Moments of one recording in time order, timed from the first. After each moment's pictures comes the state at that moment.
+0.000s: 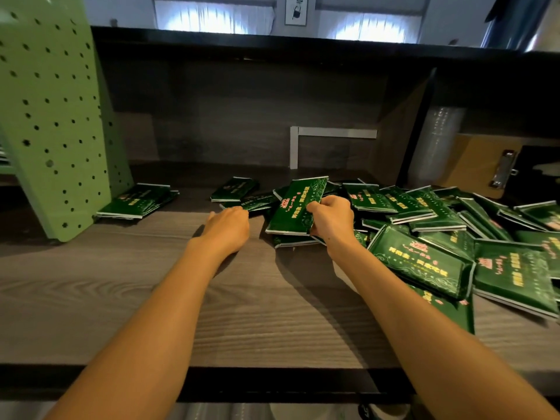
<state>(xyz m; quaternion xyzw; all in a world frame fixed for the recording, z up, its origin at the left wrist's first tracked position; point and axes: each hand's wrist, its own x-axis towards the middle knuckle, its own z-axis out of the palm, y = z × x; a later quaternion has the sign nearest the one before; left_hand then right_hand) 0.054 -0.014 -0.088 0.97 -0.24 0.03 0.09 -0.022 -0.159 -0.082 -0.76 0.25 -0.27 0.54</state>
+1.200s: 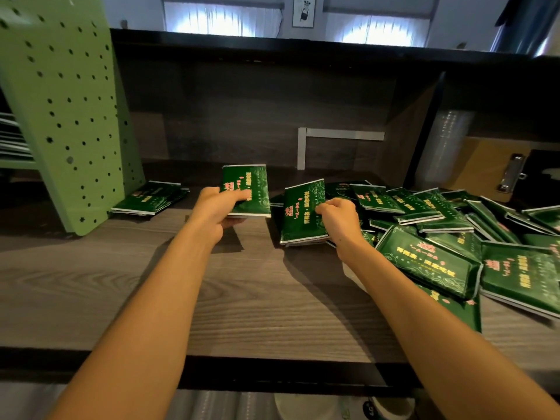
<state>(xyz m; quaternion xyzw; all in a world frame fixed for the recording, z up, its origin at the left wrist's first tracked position) 0.048 0.008 -0.061 0.69 -0.03 -0.09 0.72 -0.039 -0.147 -0.072 -0.76 0.25 -0.24 0.55</state>
